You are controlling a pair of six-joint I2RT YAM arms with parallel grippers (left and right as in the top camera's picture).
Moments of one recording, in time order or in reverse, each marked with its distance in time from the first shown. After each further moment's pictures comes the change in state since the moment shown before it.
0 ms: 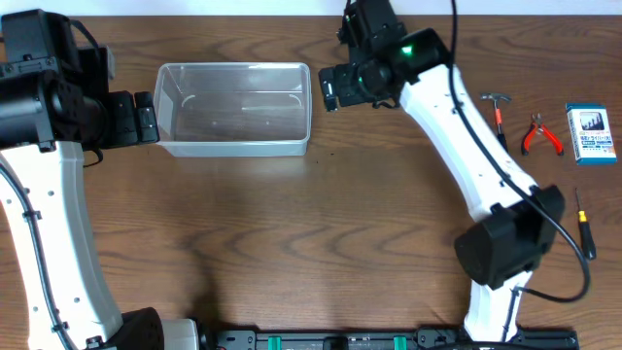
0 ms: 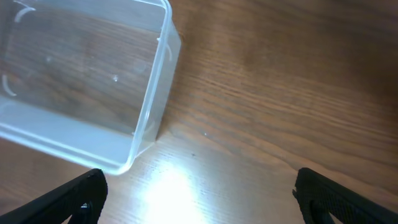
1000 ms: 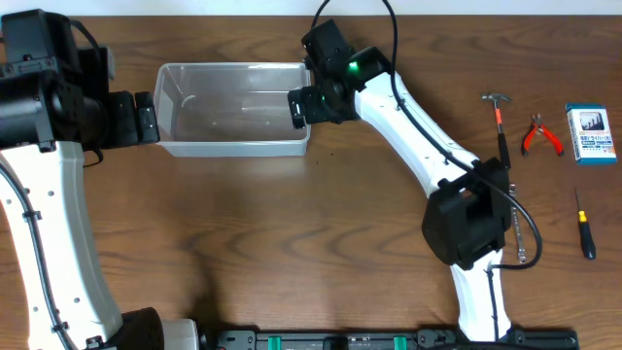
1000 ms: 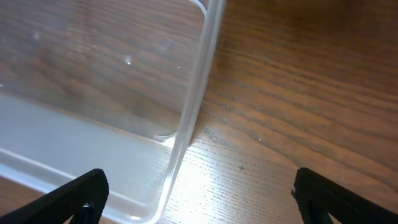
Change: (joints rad) left arm 0.000 0.000 0.000 0.000 0.003 0.000; right arm 0.085 0.172 0.004 0.062 -0.047 0.107
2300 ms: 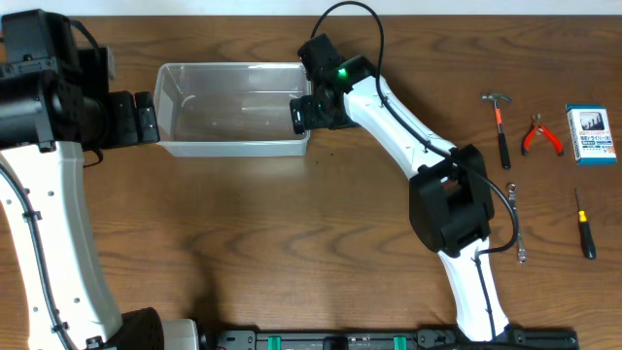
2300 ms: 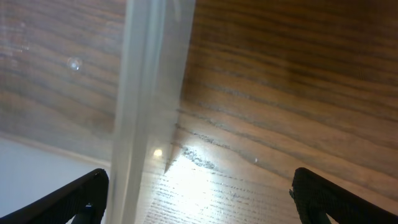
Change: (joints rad) left arm 0.000 0.000 0.000 0.000 0.000 0.000; right arm -0.006 0.107 0.002 0.042 0.037 0.034
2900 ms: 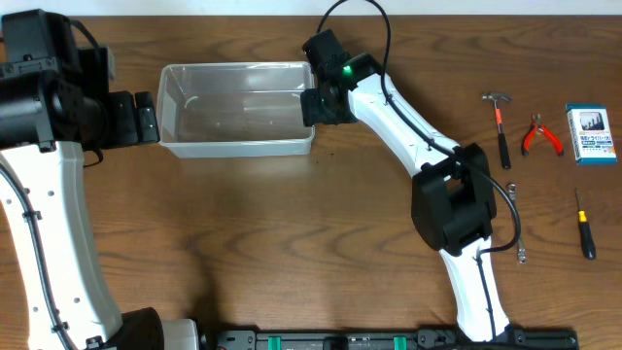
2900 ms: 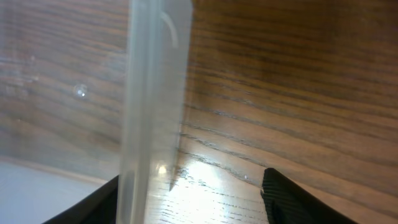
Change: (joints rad) left arm 0.000 0.000 0.000 0.000 0.000 0.000; right arm -0.017 0.000 0.000 0.041 0.010 0.016
